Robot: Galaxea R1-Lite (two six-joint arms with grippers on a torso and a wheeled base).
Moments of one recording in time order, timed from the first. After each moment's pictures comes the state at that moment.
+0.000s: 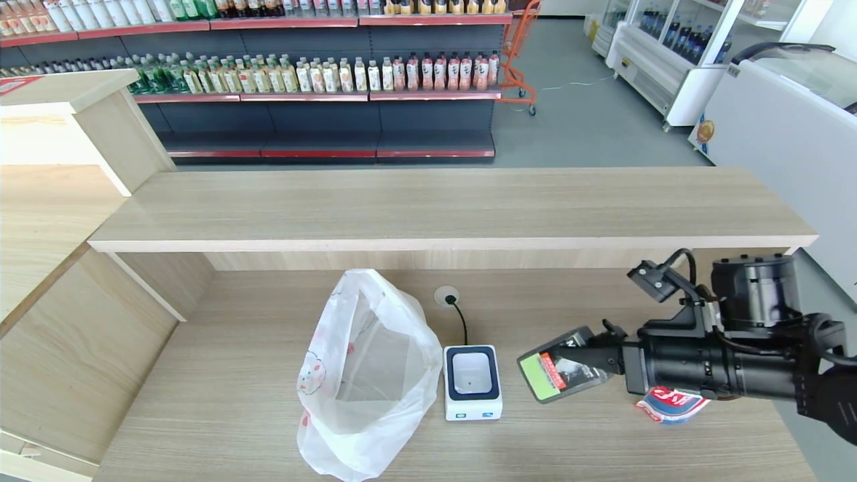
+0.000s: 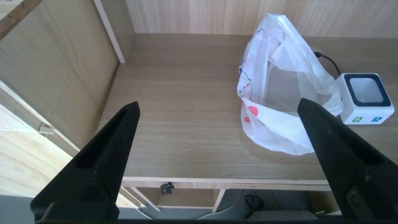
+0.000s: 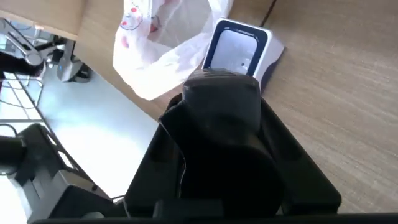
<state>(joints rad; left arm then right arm) 0.00 0.00 0.00 0.00 -0.01 -0.01 0.29 1.67 -0.57 -0.59 0.55 0.10</state>
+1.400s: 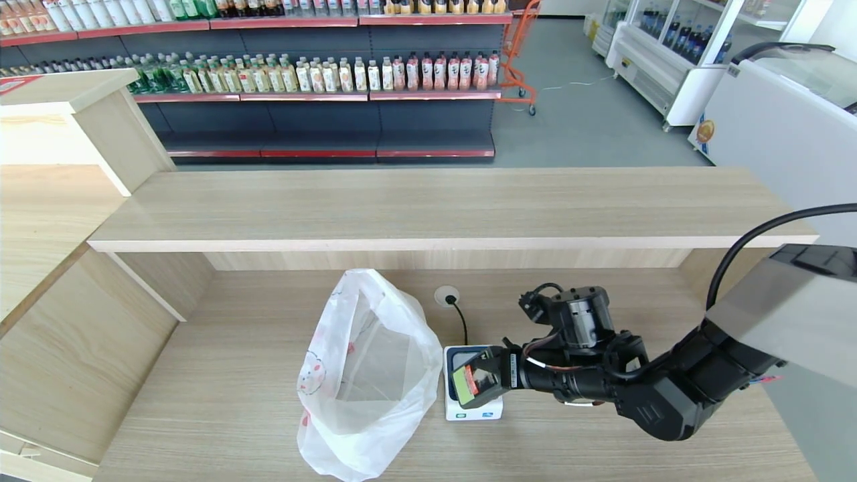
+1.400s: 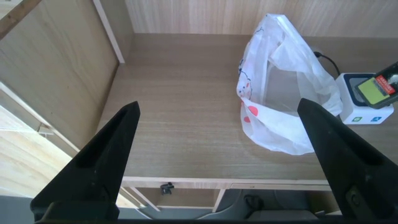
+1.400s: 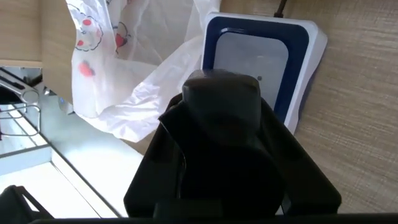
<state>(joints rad) 0.00 0.00 0.00 0.00 -0.01 -0.01 0.54 2.12 -0.79 -0.76 0.25 0.41</state>
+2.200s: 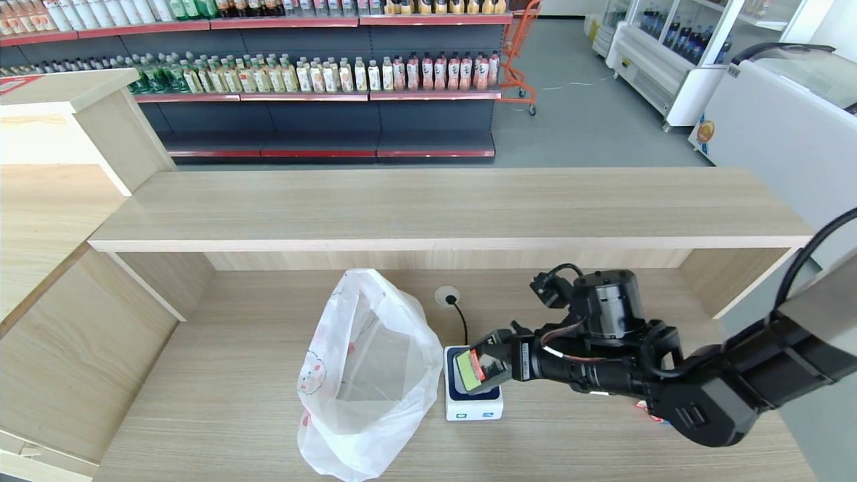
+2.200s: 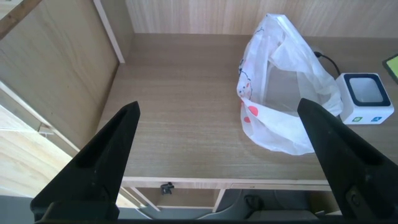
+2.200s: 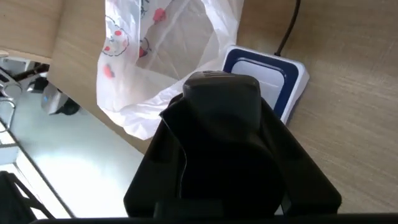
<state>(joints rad) 0.00 0.00 0.00 0.00 -0.01 -0.01 0.55 1.95 -0.73 -0.75 0.21 0.31</state>
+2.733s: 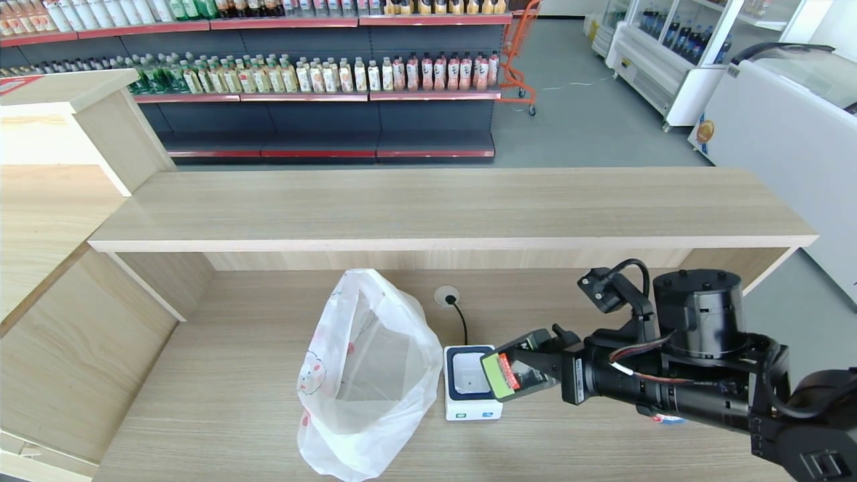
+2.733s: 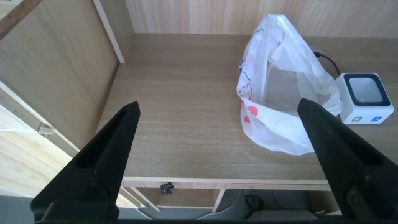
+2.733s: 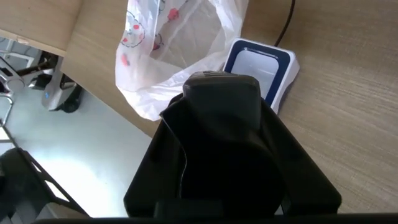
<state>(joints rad) 0.00 0.00 0.00 0.00 -0.01 -0.01 0.55 1.71 -0.54 -0.76 0.21 0.22</state>
